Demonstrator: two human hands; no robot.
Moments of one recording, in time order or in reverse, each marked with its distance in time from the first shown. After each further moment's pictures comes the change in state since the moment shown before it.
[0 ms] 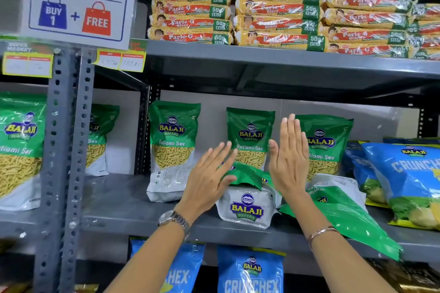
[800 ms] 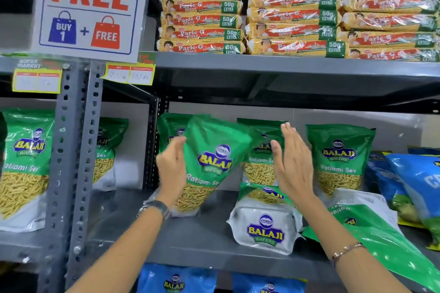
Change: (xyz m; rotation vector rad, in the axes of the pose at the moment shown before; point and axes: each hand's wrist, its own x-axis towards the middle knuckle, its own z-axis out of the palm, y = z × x) left_hand 0.026 -0.074 -0.040 -0.408 0.613 -0.517; right_hand 0.027 -0.022 0.018 0.262 -0.055 0.043
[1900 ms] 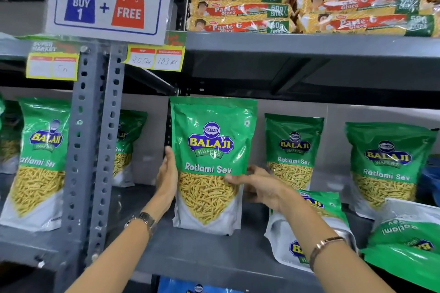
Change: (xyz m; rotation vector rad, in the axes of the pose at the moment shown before) left_hand 0.012 -0.090 -0.029 -0.097 -0.212 -0.835; right_hand -0.008 -0.066 0.095 0.912 -0.958 0.745
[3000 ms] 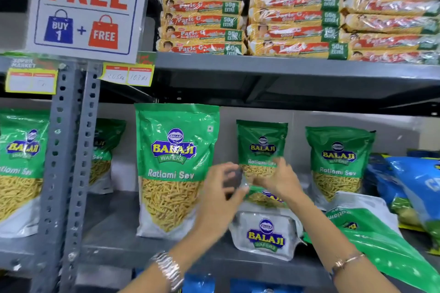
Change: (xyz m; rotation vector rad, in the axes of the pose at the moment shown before) left_hand -0.156 0.045 0.083 0.015 -0.369 0.551; right_hand -0.066 -0.002 -0.079 -0.690 0.674 -0.099
